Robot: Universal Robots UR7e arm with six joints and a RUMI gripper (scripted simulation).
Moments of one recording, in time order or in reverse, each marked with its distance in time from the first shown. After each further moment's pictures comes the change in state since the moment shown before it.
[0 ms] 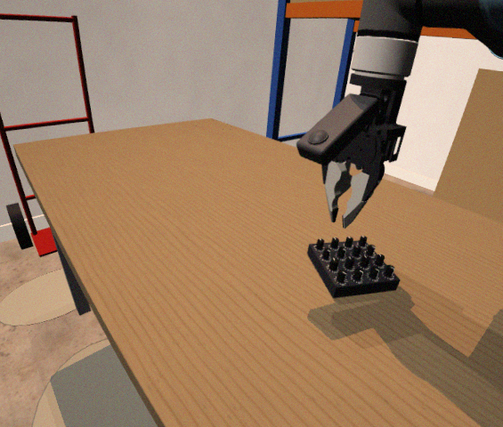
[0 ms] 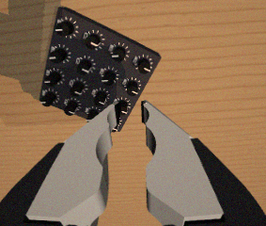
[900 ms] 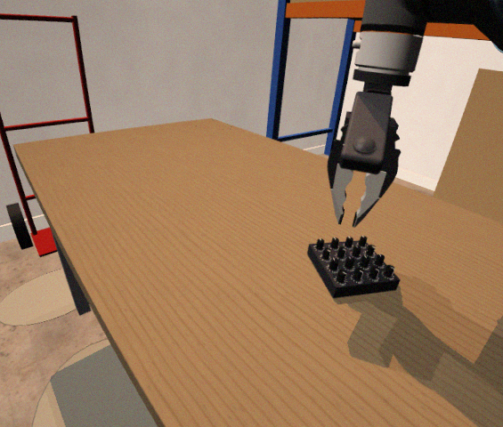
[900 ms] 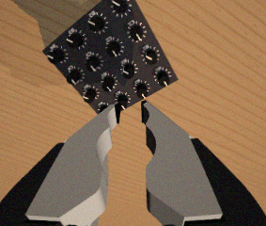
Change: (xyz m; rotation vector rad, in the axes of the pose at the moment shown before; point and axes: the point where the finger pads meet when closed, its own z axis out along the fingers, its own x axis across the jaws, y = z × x) arm -0.014 0.001 -0.006 -0.005 -0.003 -0.550
